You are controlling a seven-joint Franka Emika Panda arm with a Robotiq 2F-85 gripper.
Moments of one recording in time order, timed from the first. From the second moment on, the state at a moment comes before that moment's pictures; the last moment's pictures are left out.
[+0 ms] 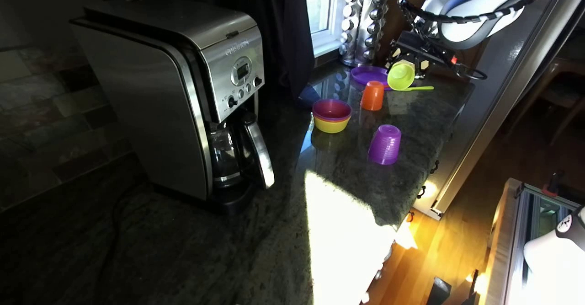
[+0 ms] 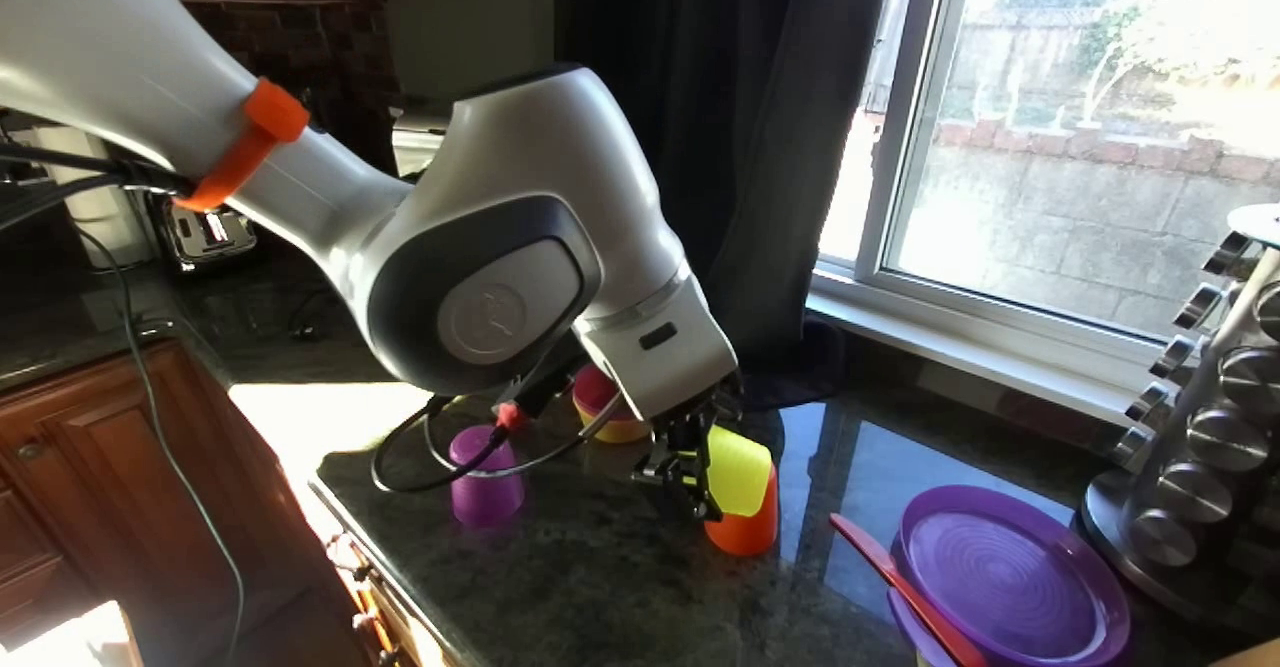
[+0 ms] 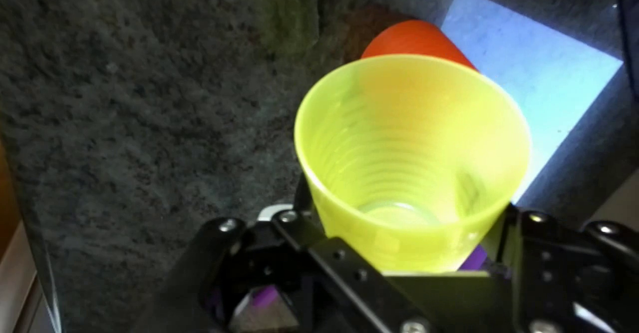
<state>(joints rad) -0.28 -0.11 -0.17 -2.52 -0.30 2.82 1.13</state>
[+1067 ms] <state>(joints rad) -0.35 -0.14 -0.12 -2.52 -0.75 2.89 1.43</state>
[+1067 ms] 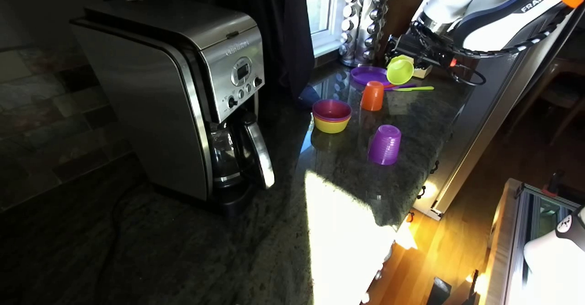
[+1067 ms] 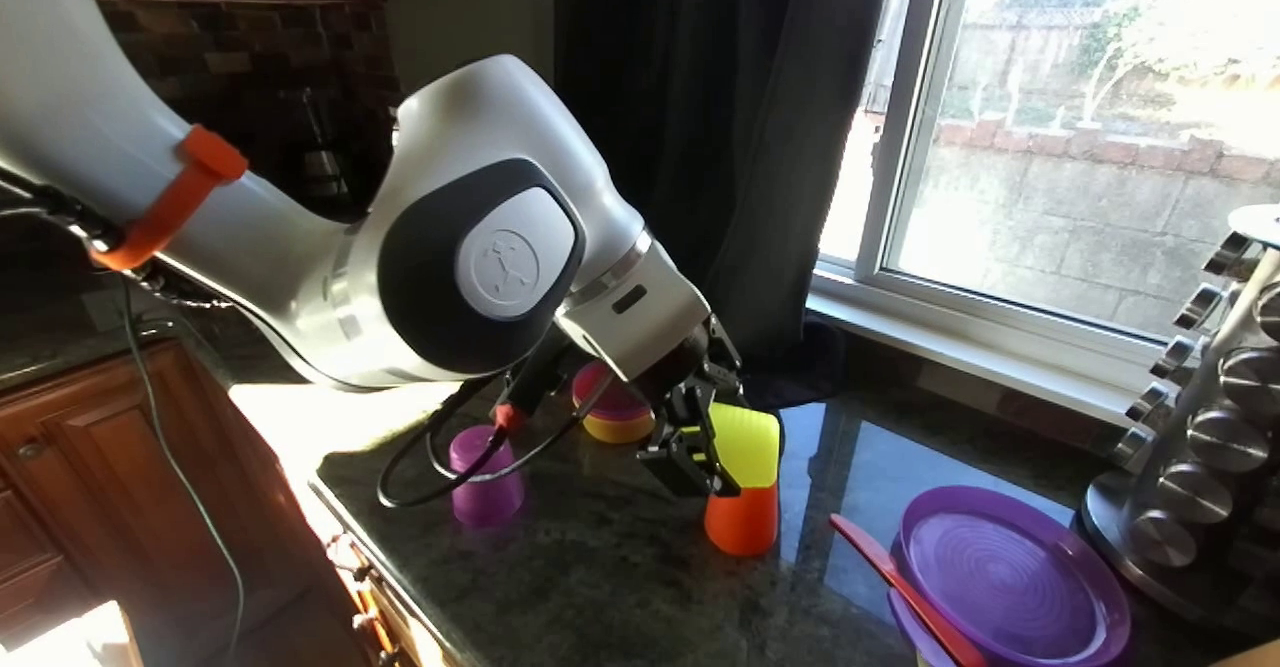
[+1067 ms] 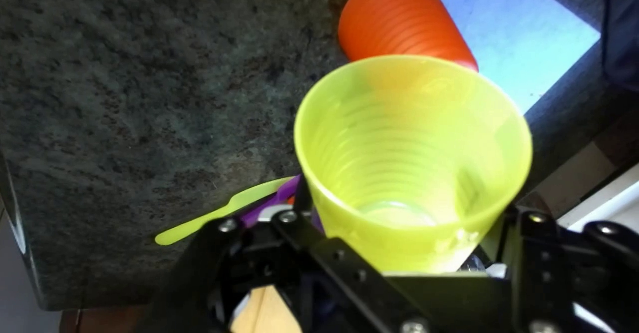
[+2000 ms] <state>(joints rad) -0.40 -0.14 0.06 -2.46 -1.53 2.72 2.18</state>
